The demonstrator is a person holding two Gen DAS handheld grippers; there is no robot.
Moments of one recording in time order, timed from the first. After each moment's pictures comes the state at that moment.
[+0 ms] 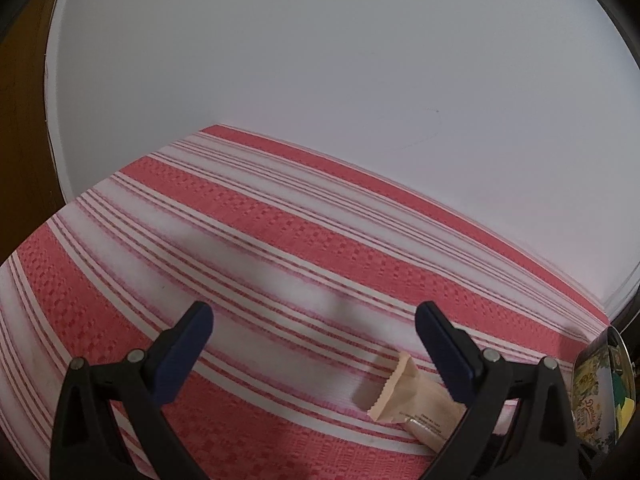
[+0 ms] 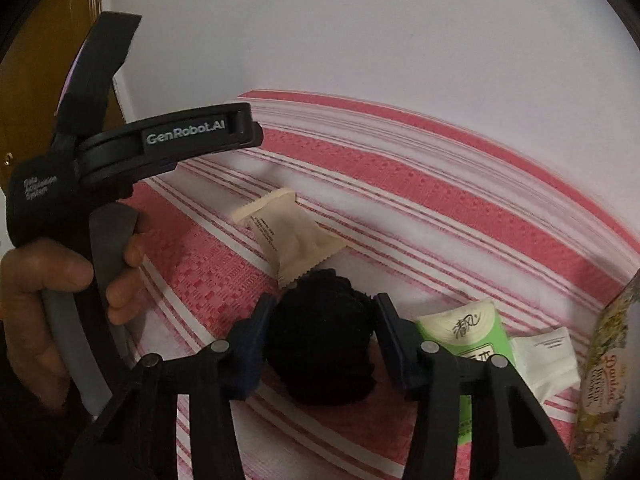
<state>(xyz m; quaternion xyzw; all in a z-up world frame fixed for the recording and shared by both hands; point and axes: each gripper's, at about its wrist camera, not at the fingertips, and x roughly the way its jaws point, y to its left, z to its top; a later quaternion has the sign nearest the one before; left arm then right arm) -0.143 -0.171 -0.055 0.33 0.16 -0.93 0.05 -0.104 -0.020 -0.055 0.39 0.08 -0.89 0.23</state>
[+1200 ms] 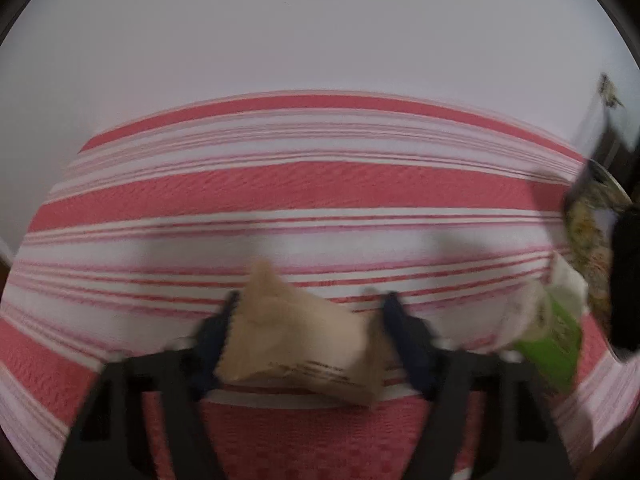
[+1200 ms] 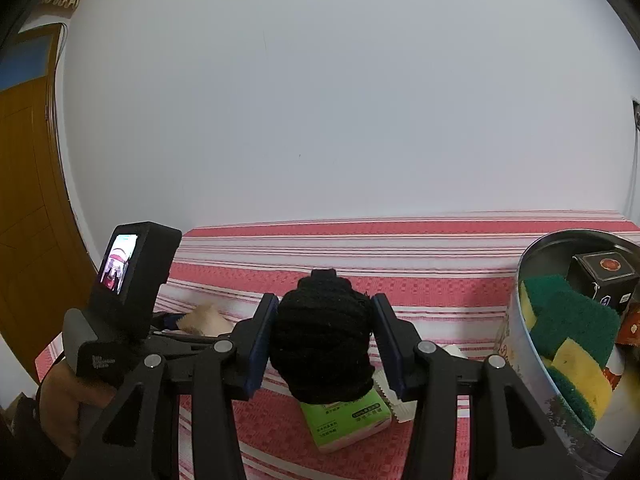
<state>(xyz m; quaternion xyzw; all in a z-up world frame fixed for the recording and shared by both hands) -0.171 -0.083 -0.091 0.43 -0.04 -0.89 -0.11 -0.057 0.072 -0.020 0.21 -0.06 -0.97 0.12</state>
